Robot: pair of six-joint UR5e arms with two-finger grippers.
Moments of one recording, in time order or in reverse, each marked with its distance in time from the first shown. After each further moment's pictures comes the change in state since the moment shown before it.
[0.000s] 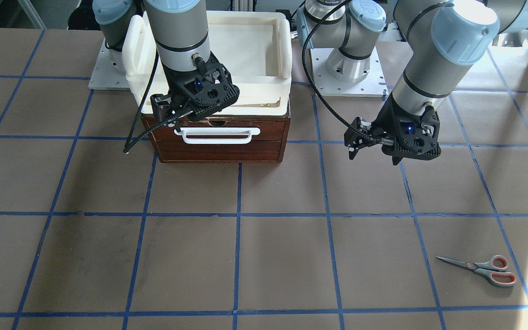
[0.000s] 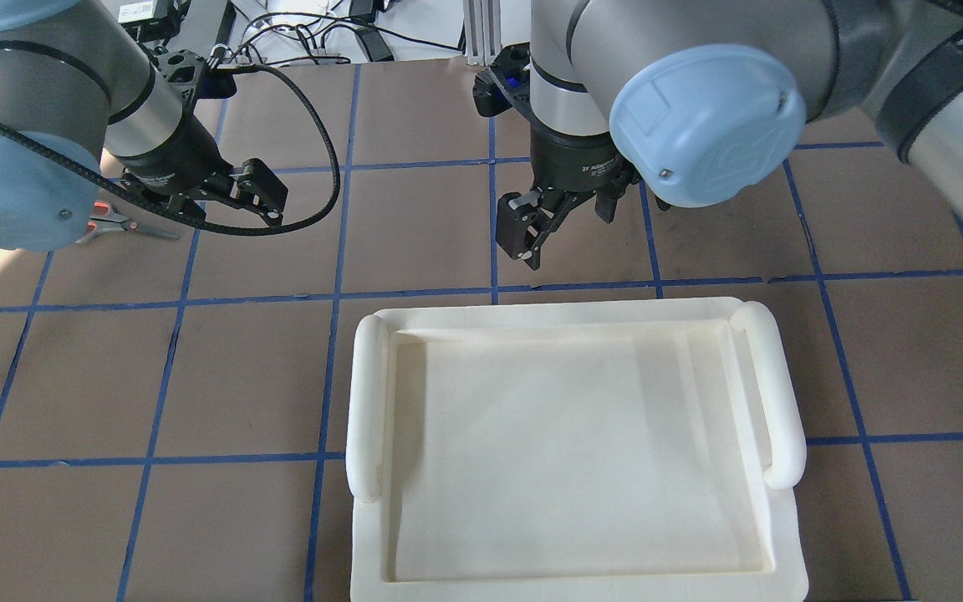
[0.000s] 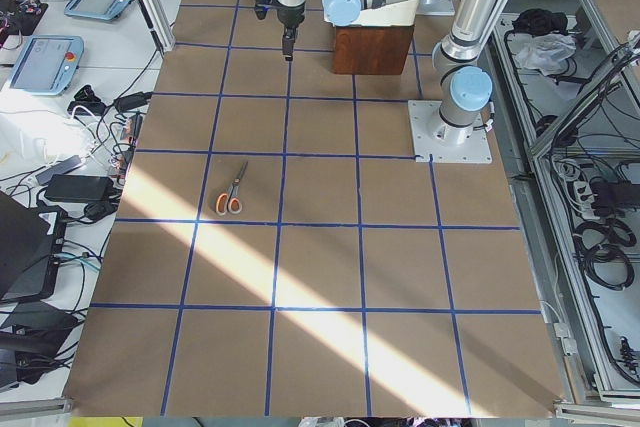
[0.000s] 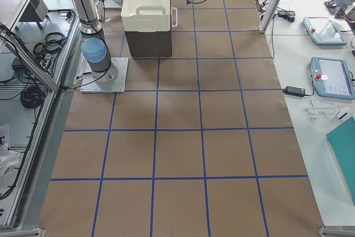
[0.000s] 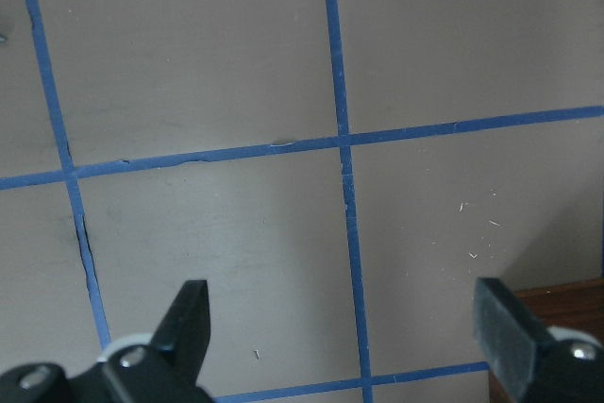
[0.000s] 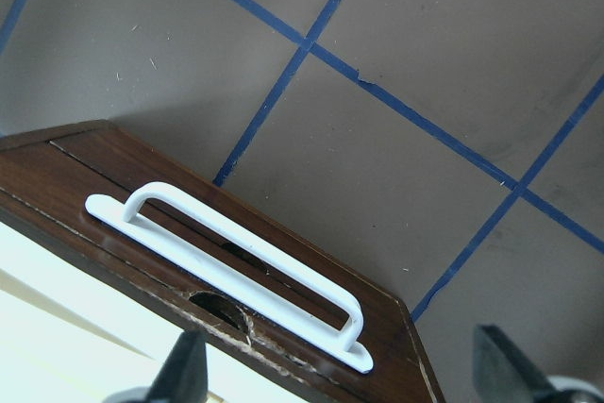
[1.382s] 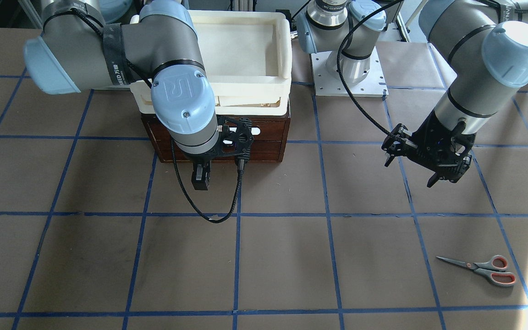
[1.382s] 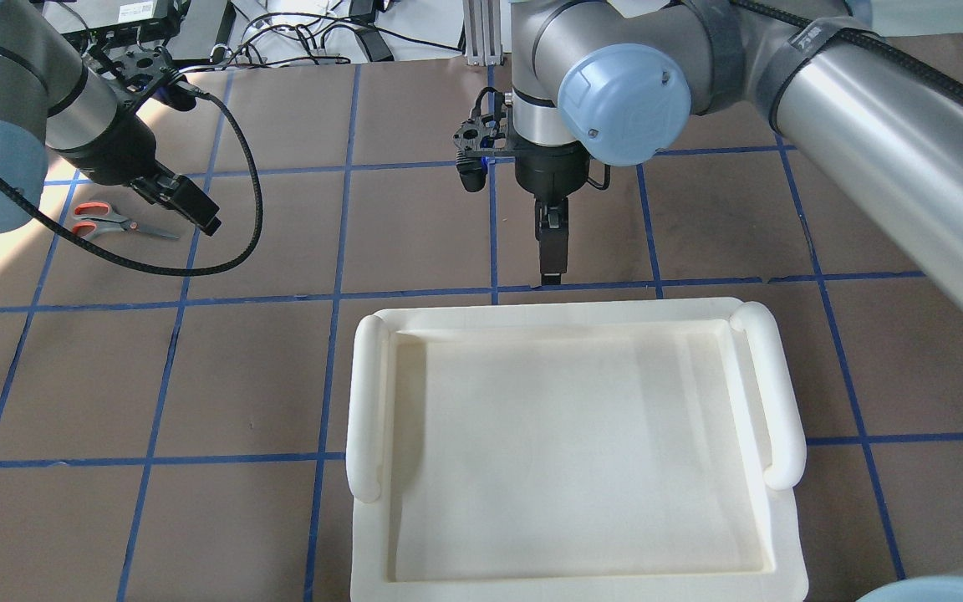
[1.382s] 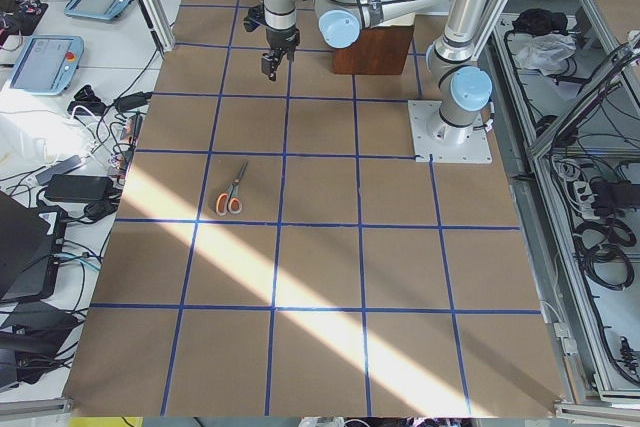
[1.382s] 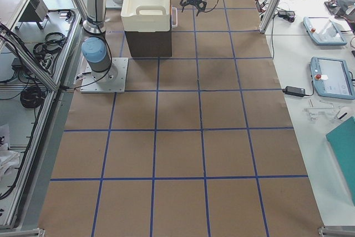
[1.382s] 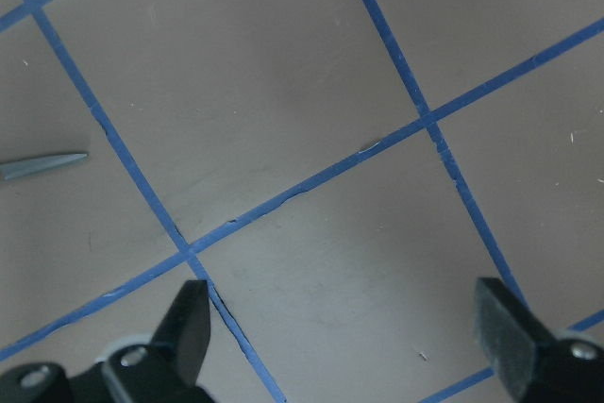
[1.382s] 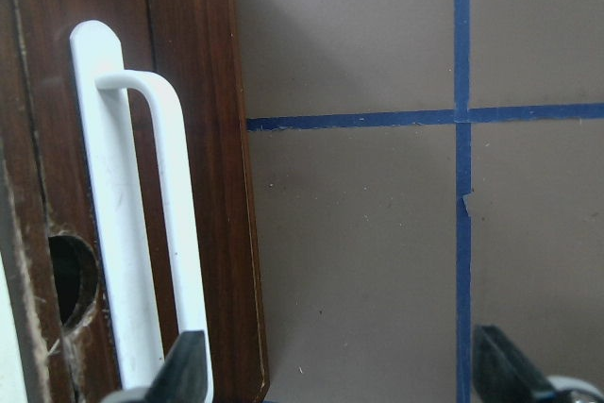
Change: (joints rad) left arm 0.131 -0.050 0.009 0.048 0.007 0.578; right arm -0.028 0.228 -0.068 0.023 0.060 -0.945
